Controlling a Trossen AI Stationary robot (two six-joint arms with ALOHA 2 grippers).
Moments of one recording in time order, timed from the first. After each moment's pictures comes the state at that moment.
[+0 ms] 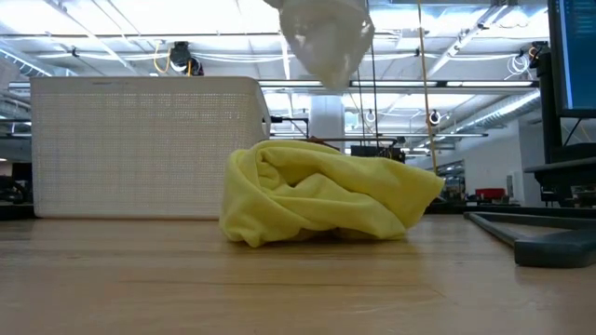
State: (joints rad) left arm -0.11 1.29 1.08 0.61 -0.20 -0.32; right arm 0.23 1.52 1.44 0.22 0.45 0.00
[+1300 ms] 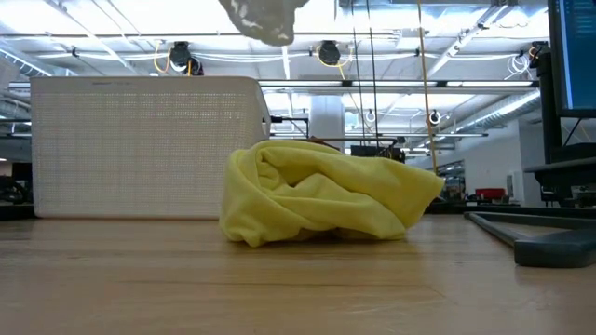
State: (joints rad) left arm -0.11 1.06 1.08 0.69 -0.19 0.09; right arm 0.28 1.52 1.43 0.16 0.44 -0.12
